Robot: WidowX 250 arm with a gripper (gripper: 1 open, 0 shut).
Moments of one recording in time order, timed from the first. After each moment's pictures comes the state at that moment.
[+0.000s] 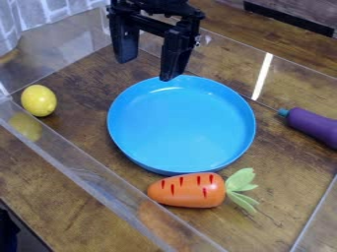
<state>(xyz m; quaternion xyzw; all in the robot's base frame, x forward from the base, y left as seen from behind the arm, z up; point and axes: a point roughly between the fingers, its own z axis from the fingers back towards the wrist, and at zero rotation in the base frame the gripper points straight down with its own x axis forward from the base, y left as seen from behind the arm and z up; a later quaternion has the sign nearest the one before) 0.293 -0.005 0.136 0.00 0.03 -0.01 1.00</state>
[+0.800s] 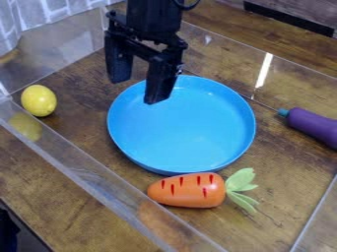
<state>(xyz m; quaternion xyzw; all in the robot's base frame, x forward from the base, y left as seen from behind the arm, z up) 0.284 0.004 0.108 0.00 0.07 -0.08 0.99</state>
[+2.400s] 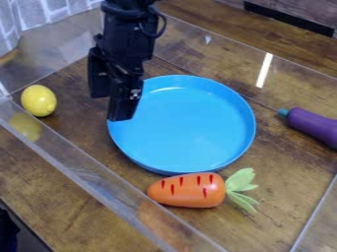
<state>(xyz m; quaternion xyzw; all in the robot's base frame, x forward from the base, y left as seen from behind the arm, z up) 0.271 0.042 0.075 0.00 0.12 -0.20 0.97</state>
